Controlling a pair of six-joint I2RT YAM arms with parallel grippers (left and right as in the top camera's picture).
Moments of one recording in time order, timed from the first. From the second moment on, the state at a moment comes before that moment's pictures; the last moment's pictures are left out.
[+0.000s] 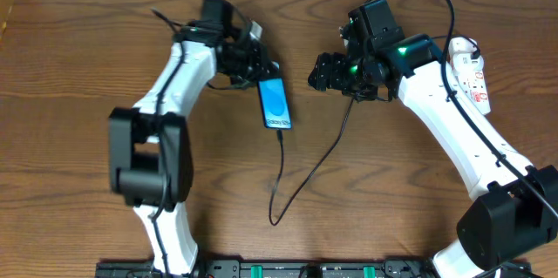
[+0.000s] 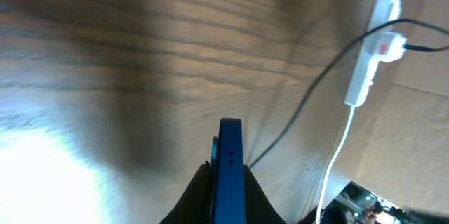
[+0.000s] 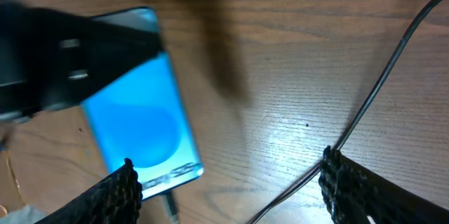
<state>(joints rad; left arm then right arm) -0.18 2.06 1.55 -0.74 0.73 -0.45 0.41 1.75 1.54 -0.91 -0.32 0.57</state>
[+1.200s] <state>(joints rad) -0.36 2.18 1.55 -0.57 0.64 -0.62 0.42 1.75 1.54 -0.92 -0.29 0.56</state>
